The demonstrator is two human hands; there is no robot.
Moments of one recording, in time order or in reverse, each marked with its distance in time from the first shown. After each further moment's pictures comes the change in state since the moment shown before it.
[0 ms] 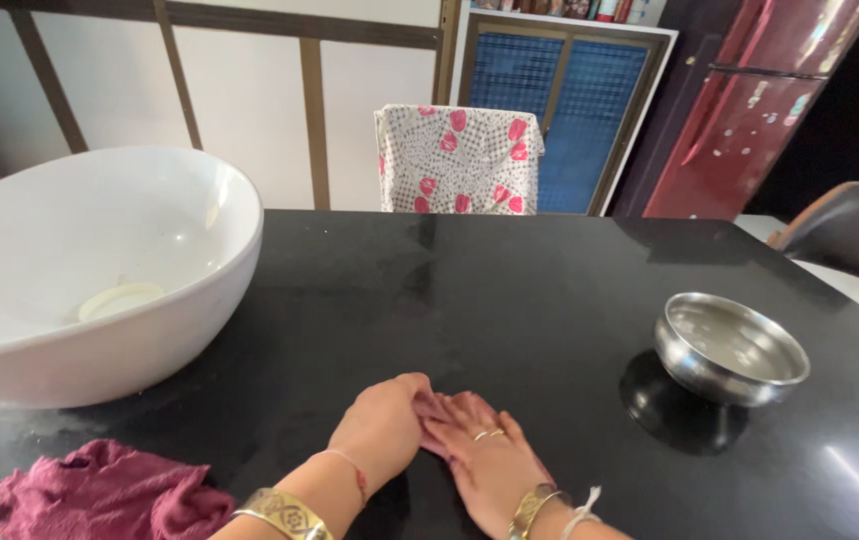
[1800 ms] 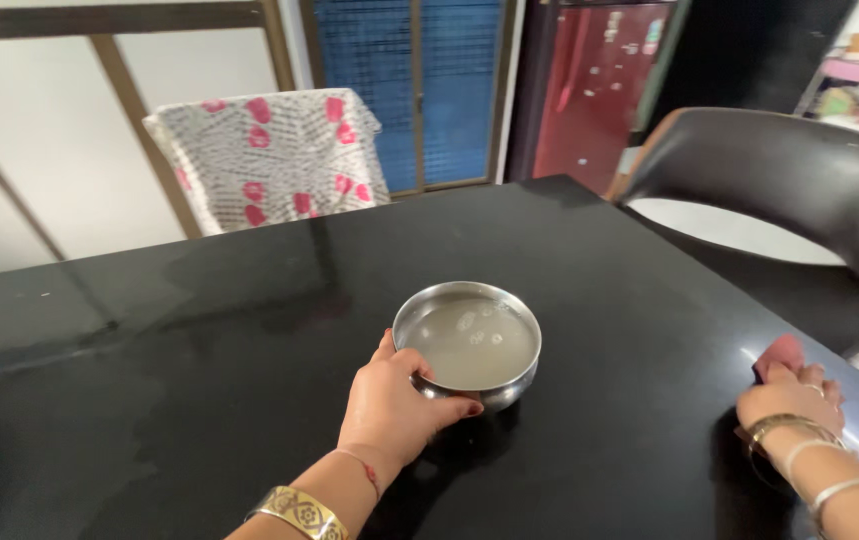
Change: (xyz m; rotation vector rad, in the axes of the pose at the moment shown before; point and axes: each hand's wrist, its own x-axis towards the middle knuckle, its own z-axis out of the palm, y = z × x) left_hand 0.104 0.243 0.166 -0.124 0.043 0.209; right_hand -0.287 0.535 -0.116 -0.524 0.035 1.318
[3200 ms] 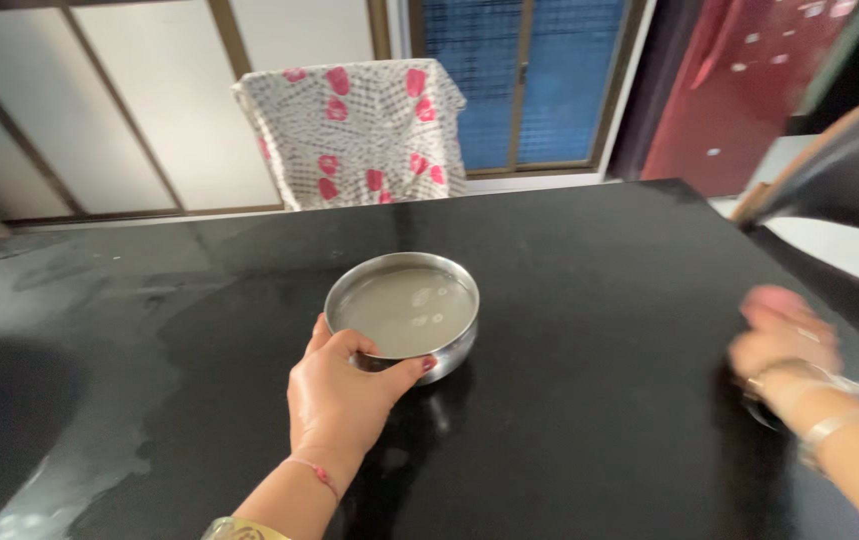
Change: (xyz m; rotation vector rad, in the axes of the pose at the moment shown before) left_hand 0.046 0.007 -0.020 -0.017 0.448 -0.412; right_hand 0.146 -0.145 0.024 0.562 0.253 -0.643
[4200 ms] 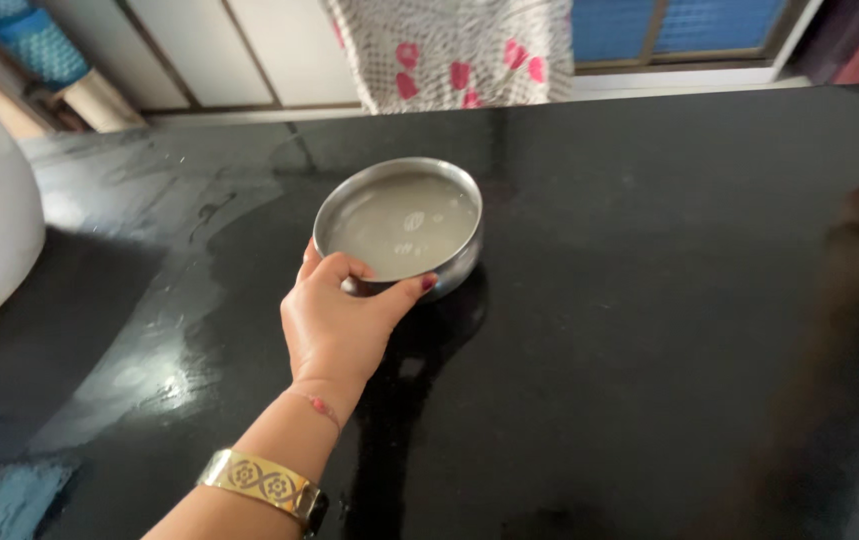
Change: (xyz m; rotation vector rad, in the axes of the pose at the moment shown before) left_hand 0.038 -0.025 0.023 -0.035 0.288 0.021; right_hand 0.134 -0.090 0.088 -0.279 -0.430 0.238
